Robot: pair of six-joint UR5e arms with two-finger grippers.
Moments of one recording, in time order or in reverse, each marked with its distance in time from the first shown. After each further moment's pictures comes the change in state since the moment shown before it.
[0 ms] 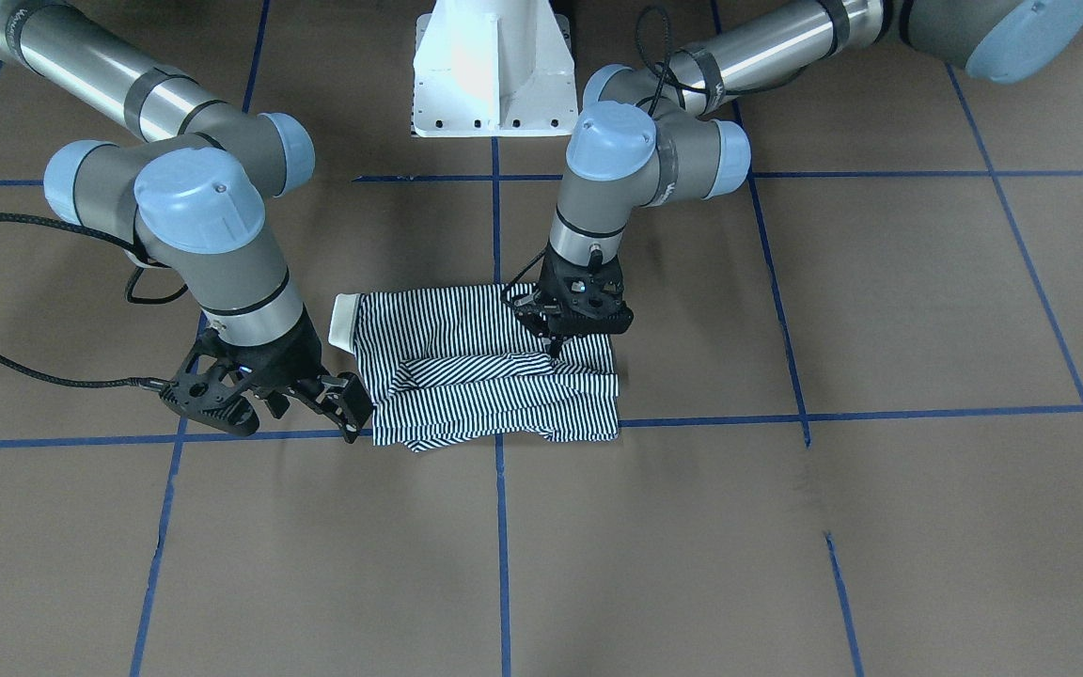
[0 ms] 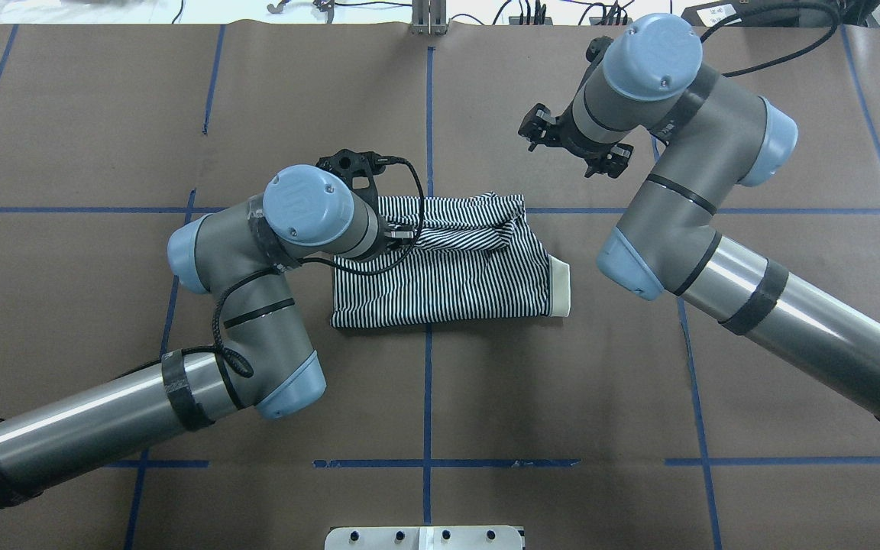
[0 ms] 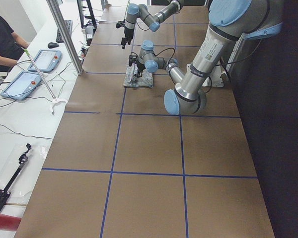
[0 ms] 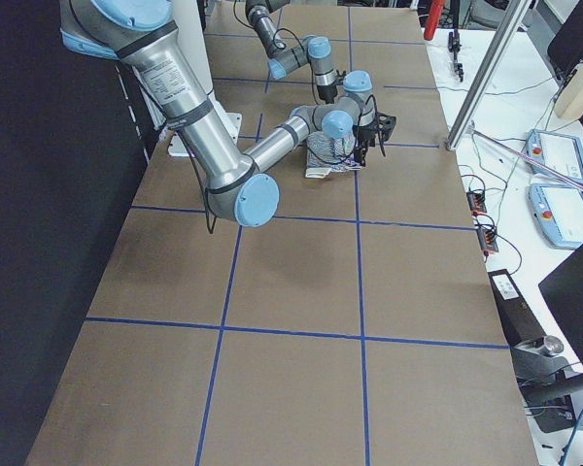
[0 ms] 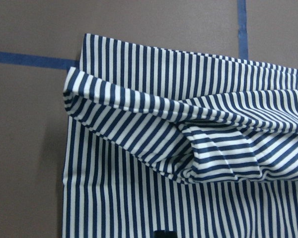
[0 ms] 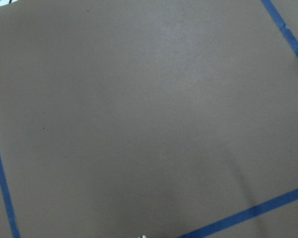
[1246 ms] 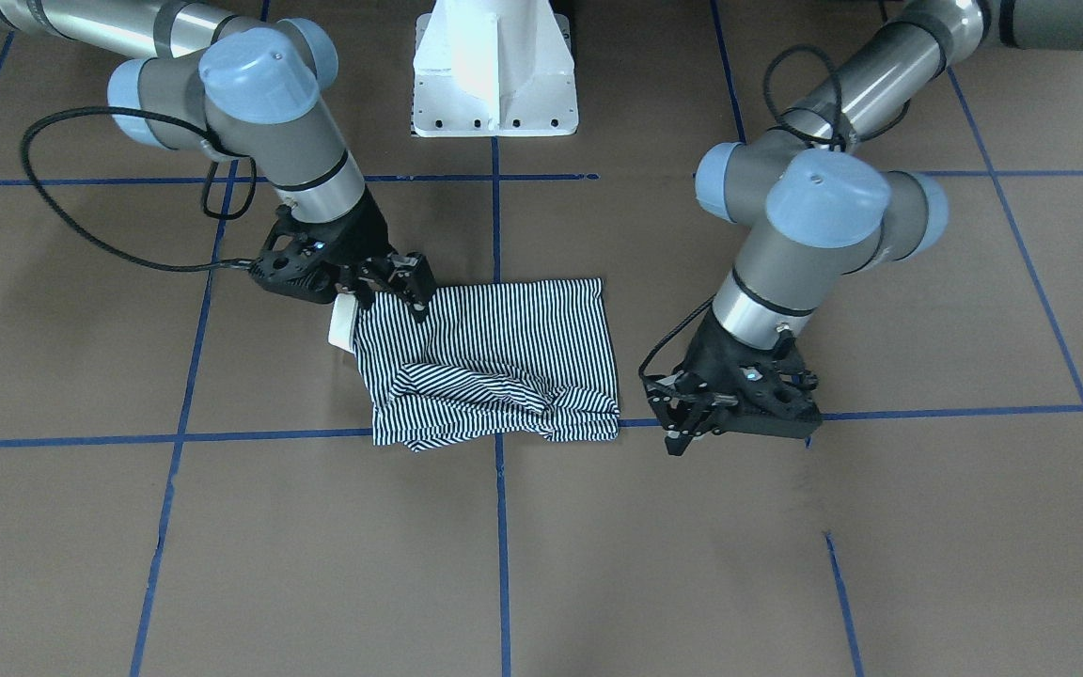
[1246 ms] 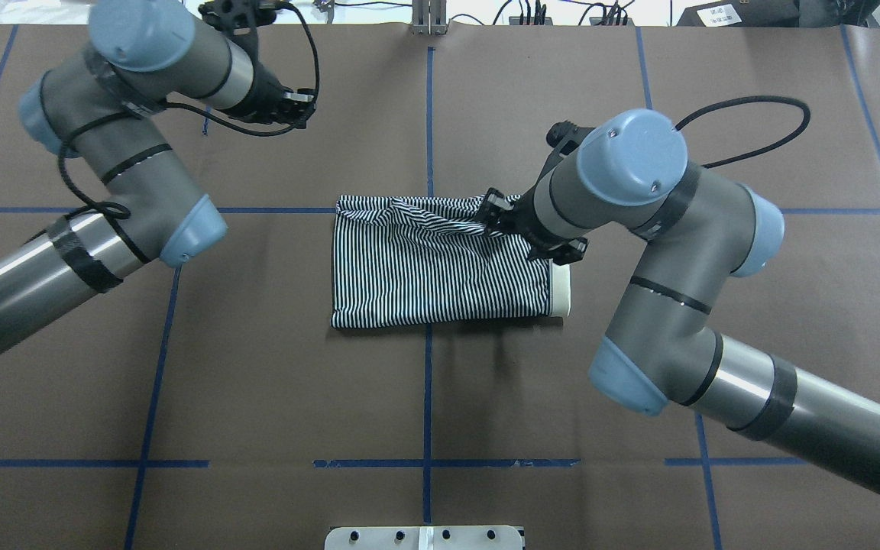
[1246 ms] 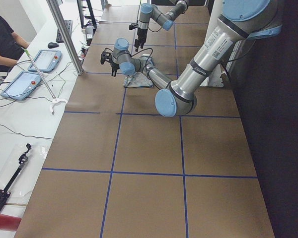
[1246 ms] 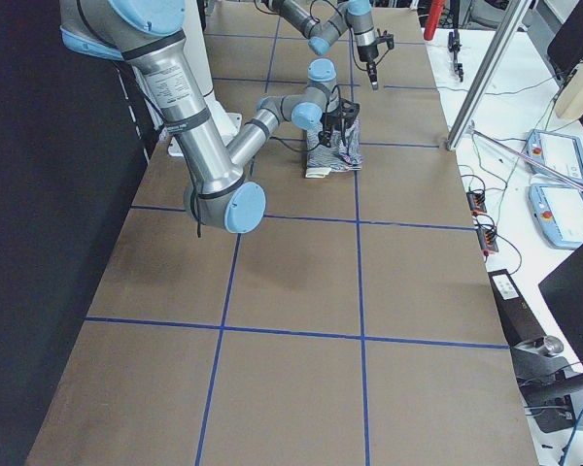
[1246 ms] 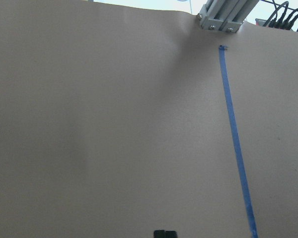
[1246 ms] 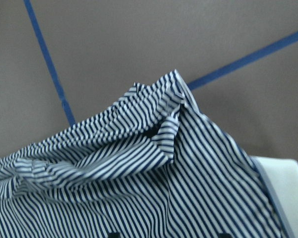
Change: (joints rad) left arm -0.316 0.105 -0.046 -0.118 -0.236 0.241; right arm -0.201 -0.058 0.212 -0.011 -0.005 0.182
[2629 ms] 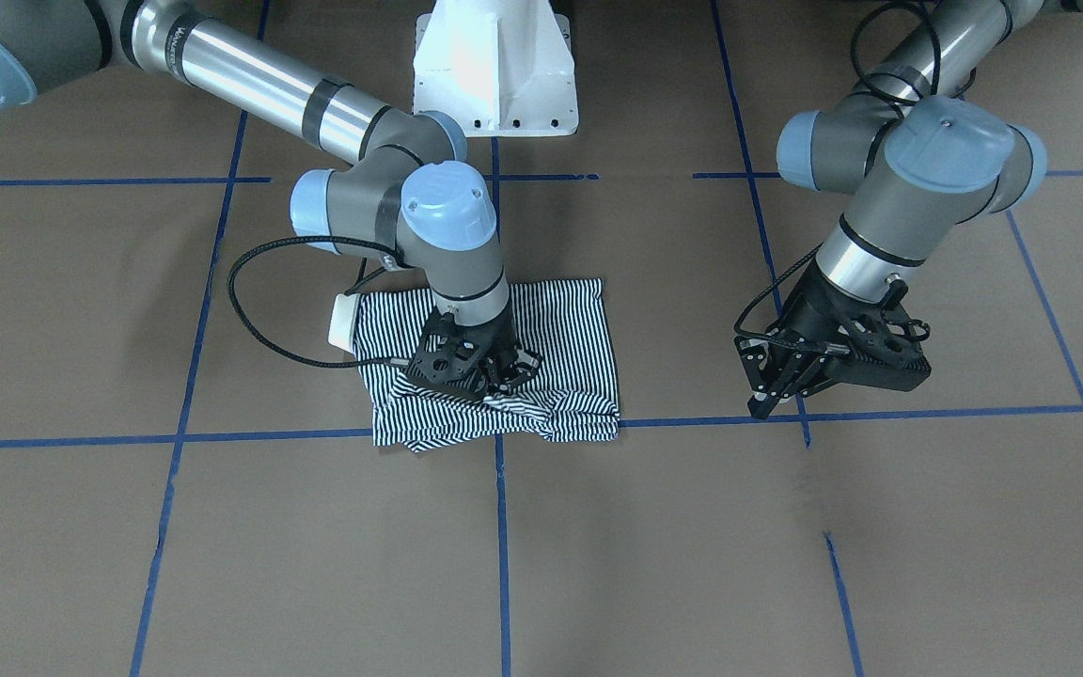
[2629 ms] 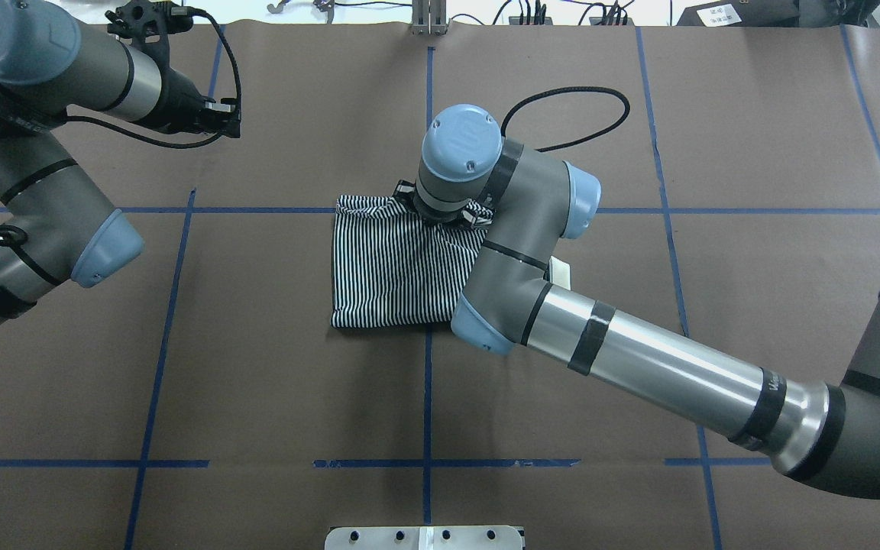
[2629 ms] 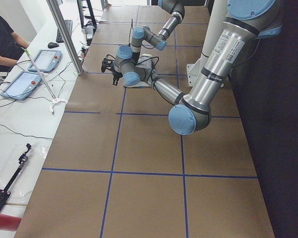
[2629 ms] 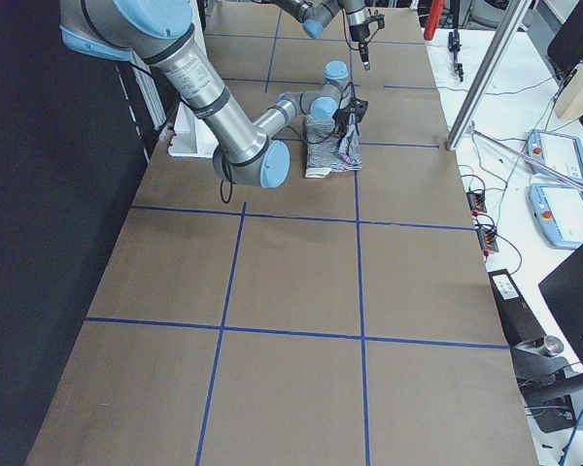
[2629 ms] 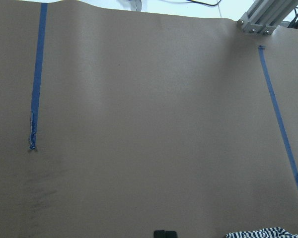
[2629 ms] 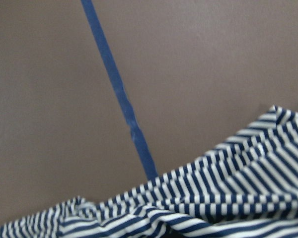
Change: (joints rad) left arm -0.038 0.157 -0.152 0.005 -0.027 0.030; right arm 0.020 0.373 -0.608 0.147 -0.067 -0.079
